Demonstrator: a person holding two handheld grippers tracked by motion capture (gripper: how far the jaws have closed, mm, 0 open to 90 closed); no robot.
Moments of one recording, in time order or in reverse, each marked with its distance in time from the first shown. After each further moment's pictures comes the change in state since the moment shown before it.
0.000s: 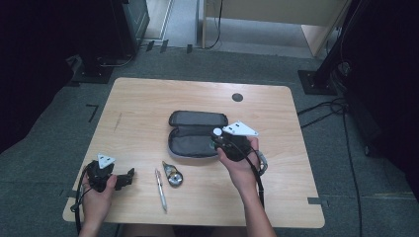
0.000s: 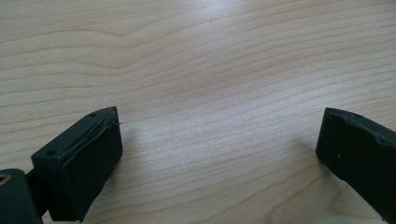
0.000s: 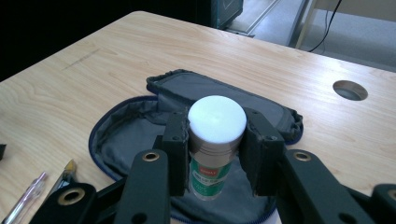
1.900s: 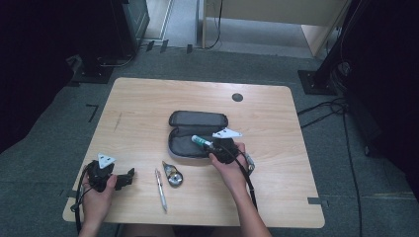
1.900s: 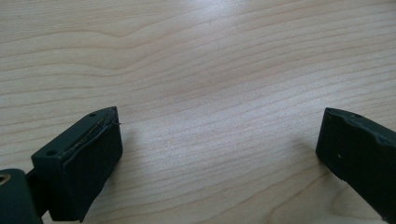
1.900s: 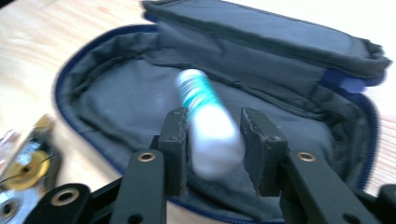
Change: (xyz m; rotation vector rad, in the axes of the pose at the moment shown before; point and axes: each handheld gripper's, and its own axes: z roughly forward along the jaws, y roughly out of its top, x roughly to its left) left arm 0.000 0.000 0.000 0.002 -0.002 0.004; right arm -0.004 -0.044 0.061 0.178 0.061 0.041
